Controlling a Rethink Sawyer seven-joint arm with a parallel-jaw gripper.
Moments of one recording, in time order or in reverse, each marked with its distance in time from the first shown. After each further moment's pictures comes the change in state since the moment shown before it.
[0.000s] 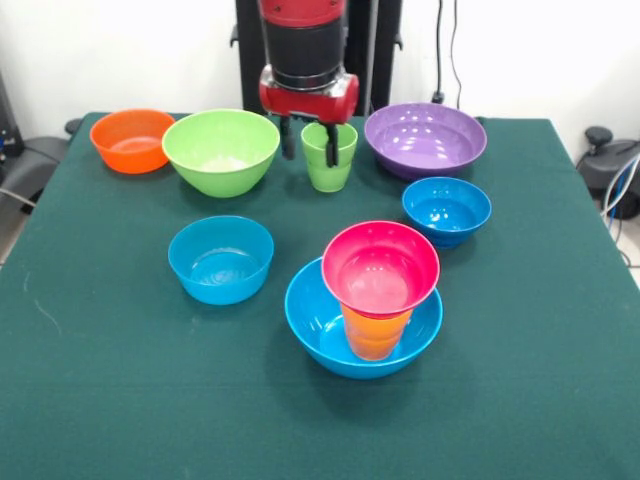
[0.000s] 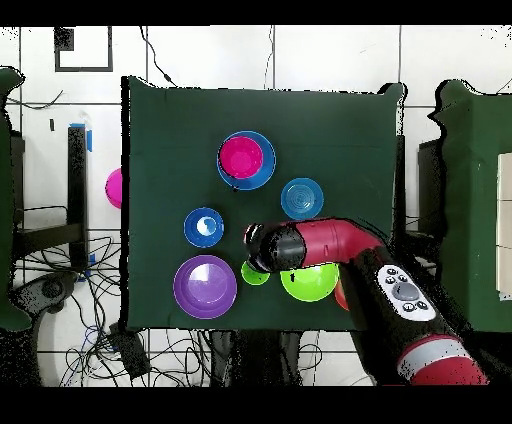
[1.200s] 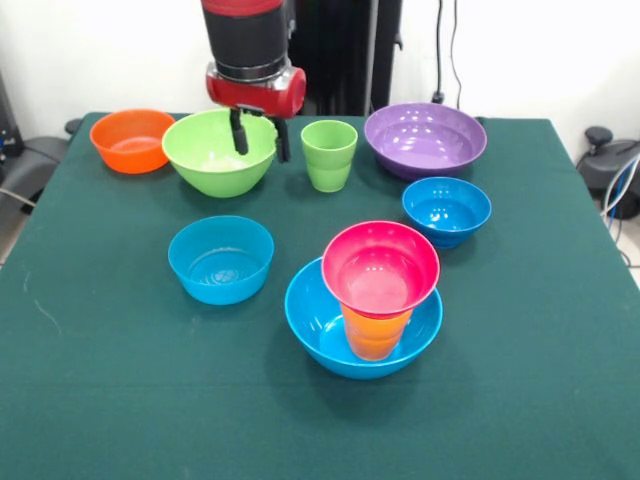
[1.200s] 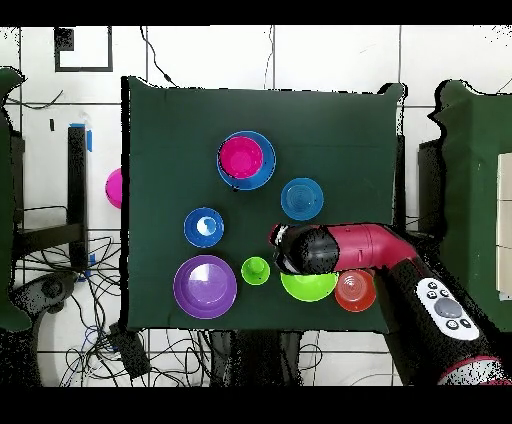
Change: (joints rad) arm -0.126 -0.011 0.057 0.000 -0.068 0.034 0.000
